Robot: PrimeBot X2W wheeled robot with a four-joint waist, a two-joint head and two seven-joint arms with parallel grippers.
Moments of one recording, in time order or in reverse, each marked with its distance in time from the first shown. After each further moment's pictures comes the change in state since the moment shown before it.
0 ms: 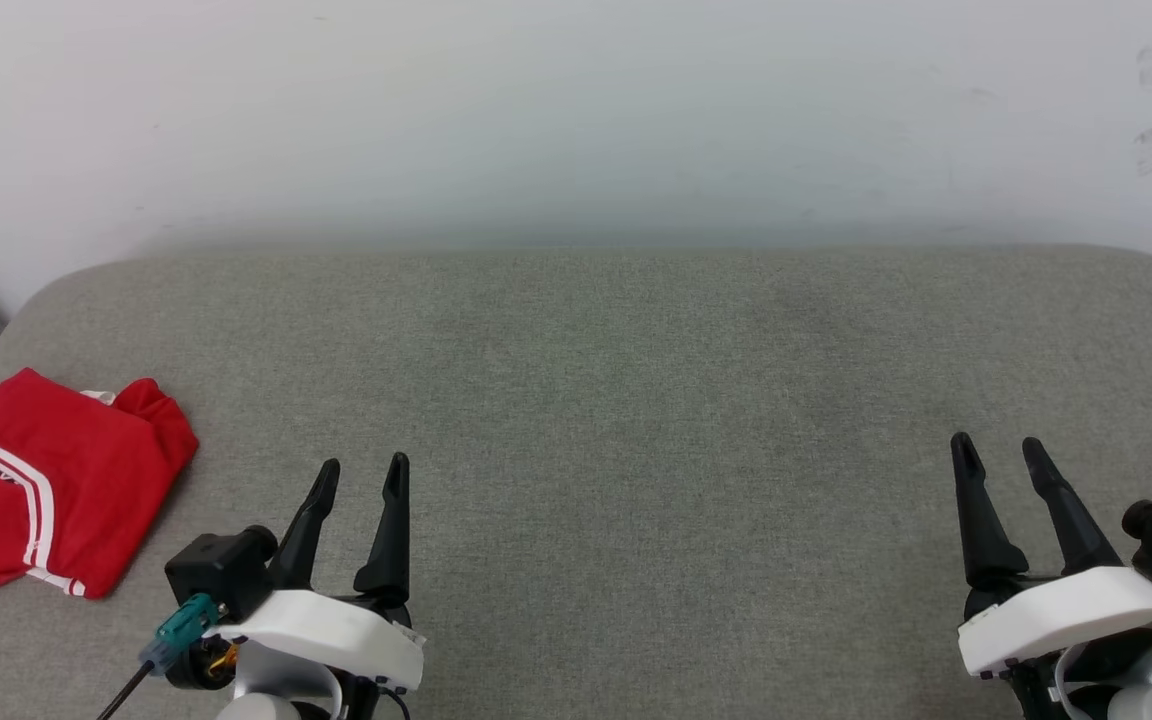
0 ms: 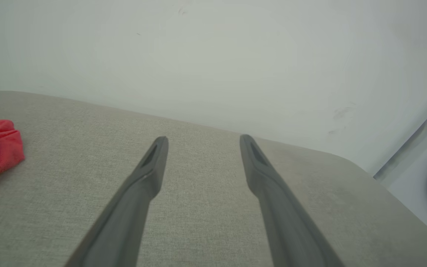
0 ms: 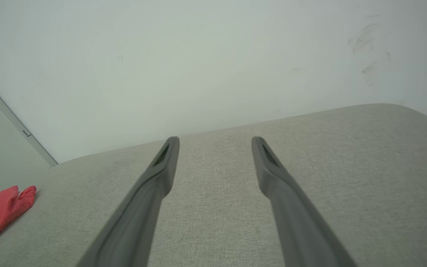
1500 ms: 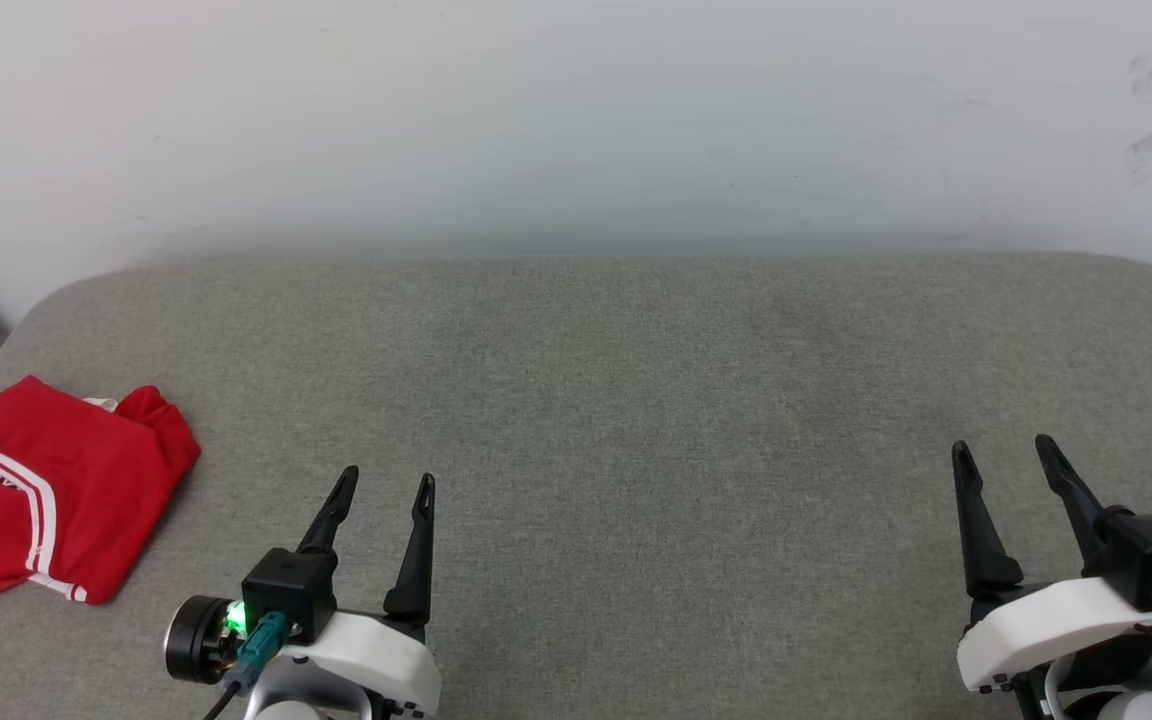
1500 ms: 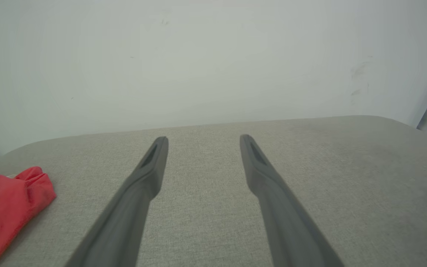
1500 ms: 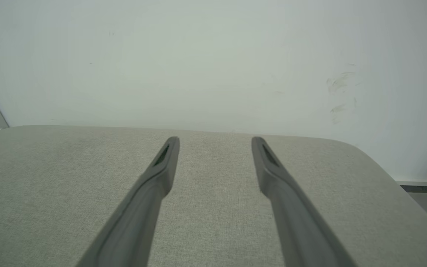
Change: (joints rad) left arm -0.009 -0.005 -0.018 0.076 0.315 0.024 -0.095; right arm 0.021 0.007 -0.016 -0.042 -0.294 0.000 -0.010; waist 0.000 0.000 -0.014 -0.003
